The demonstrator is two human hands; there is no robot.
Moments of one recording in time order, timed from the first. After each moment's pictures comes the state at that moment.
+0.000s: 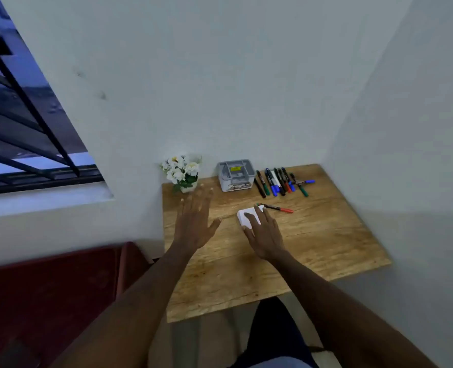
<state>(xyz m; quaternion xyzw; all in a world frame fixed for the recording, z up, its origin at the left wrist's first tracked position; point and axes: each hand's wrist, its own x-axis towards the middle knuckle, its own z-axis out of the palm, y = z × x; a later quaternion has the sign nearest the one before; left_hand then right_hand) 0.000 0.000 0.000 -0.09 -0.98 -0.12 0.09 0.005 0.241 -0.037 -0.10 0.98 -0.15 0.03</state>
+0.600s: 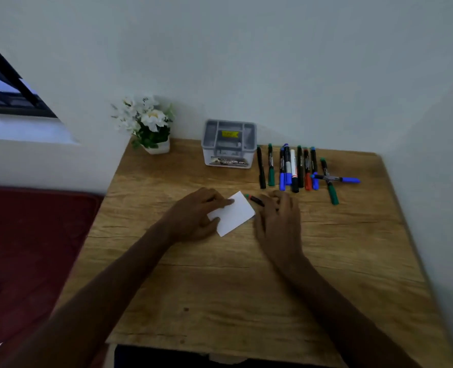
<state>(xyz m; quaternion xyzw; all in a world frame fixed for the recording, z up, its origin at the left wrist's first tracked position) -0.097 0.106 -0.122 -0.21 -0.96 -0.20 0.04 -0.128 0.358 -0.129 -0.17 0.96 -0.19 -0.08</state>
